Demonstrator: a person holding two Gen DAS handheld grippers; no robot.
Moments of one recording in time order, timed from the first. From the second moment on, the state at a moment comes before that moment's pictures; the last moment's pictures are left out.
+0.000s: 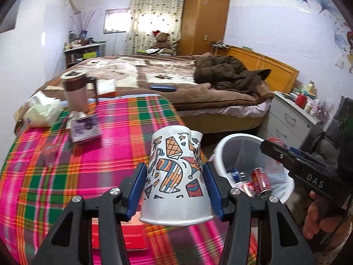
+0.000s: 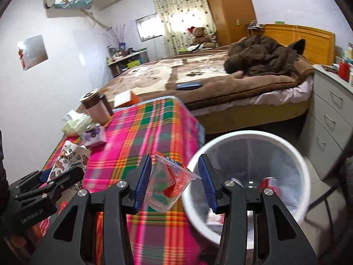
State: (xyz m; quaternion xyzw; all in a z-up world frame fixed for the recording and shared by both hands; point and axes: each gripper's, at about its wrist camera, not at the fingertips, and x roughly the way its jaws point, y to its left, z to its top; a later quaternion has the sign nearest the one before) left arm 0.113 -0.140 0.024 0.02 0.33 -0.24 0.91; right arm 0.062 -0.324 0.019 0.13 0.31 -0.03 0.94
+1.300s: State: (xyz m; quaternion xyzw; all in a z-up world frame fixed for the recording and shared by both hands) left arm 0.129 -0.276 -0.016 0.05 0.38 -0.33 0.86; right arm 0.051 -0.436 -0.028 0.16 0.37 -0.13 0.91
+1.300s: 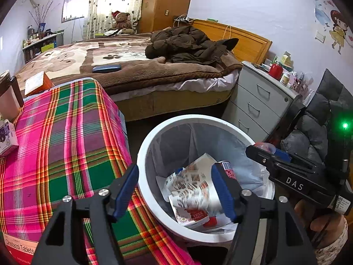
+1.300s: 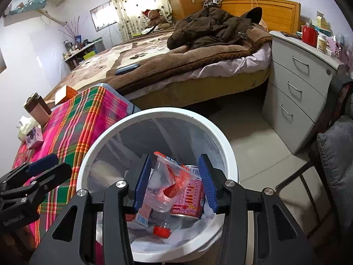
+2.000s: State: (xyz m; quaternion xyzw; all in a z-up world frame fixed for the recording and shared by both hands) left arm 0.124 -0.225 0.003 0.03 0.36 -0.30 0.88; right arm 0.048 -0.414 -0.015 0.15 0.36 -0.11 0.92
